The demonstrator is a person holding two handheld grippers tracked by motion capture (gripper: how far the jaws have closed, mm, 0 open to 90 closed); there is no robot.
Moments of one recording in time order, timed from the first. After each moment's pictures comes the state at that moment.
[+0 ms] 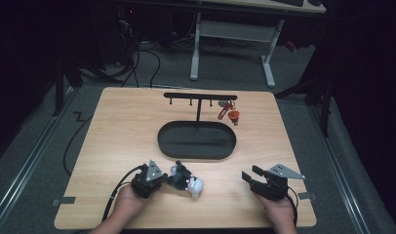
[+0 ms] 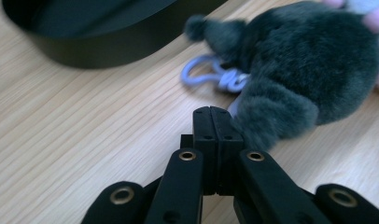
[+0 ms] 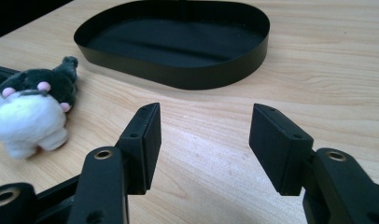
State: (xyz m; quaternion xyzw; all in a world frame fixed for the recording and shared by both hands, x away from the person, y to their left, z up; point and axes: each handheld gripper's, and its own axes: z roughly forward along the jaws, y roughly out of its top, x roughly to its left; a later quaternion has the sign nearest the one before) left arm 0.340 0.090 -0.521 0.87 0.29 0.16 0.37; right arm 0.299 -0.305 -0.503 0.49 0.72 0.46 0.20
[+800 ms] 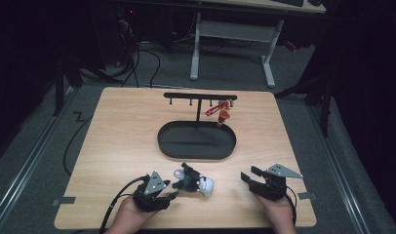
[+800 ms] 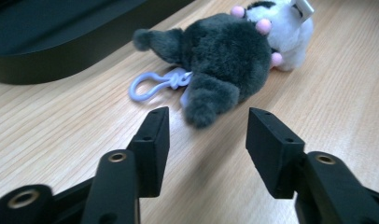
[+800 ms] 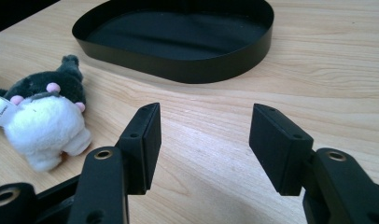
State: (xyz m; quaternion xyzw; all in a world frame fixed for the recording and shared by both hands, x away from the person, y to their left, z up) left arm 0.306 0.088 -0.511 0.86 0.28 0.12 0.40; right arm 0.302 -0.303 -0.507 0.49 0.72 0.45 0.19
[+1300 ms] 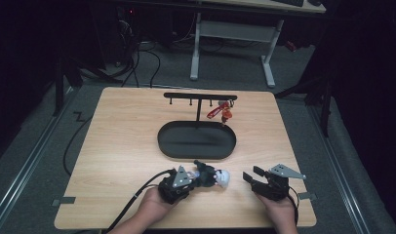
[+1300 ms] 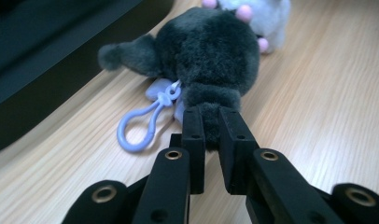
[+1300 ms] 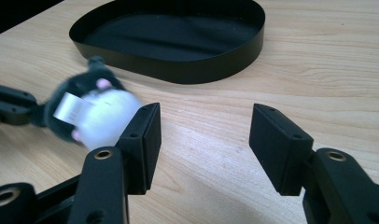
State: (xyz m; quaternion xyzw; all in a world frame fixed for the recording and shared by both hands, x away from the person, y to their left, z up) left arm 0.325 0.015 -0.514 0.88 0.21 0.10 0.41; right arm 0.300 -0.311 -0.506 0.49 0.72 0.46 0.19
